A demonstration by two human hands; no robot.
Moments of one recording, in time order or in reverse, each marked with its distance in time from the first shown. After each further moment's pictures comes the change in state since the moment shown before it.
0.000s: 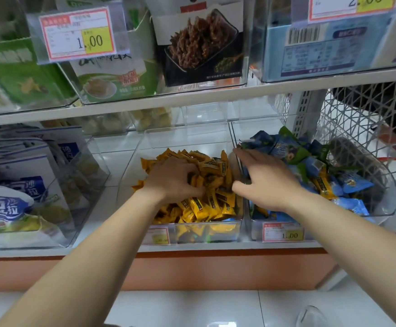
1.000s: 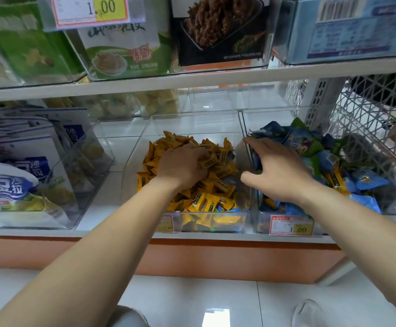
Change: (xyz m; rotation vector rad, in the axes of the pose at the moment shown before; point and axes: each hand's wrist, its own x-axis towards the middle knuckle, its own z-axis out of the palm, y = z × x) left_hand 0.012 0.004 0.017 -0.017 0.134 -0.079; right_hand 0.002 -0.001 0.001 0.036 0.032 0.021
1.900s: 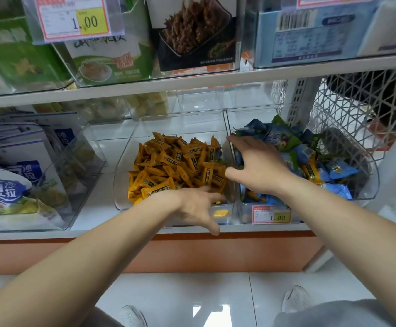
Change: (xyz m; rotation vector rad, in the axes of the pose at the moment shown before) left_hand -0.047 0.061 -0.007 -0.010 -0.815 0.204; right_hand -0.005 0.003 0.000 0.014 -0.002 -0.022
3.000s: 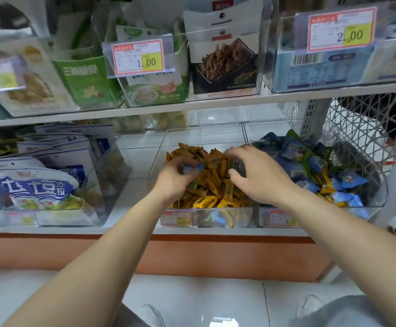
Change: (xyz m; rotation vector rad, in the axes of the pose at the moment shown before) left_hand -0.058 -0.054 -0.002 -0.908 1.024 -0.125; right_hand -0.018 -0.053 -0.014 0.172 0.139 -0.186
